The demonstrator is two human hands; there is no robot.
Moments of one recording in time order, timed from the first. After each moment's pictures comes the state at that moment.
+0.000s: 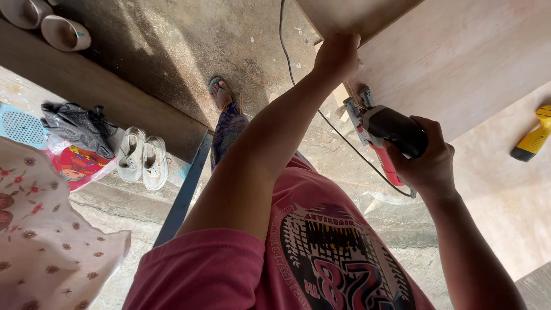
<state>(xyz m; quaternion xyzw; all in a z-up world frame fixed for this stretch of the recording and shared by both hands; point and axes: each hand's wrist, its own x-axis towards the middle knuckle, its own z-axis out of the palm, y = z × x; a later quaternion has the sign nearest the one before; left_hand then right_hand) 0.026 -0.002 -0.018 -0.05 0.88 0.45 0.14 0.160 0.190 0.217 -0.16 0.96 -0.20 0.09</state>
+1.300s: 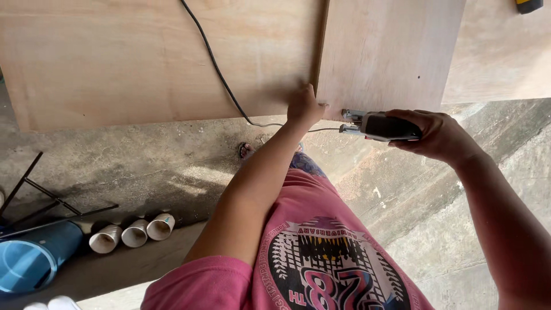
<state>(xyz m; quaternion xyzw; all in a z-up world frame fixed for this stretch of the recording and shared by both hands) -0.020 -0.048 0.020 0.14 0.86 0.35 0.36 0.150 0.150 0.236 0.08 0.95 -0.22 0.19</state>
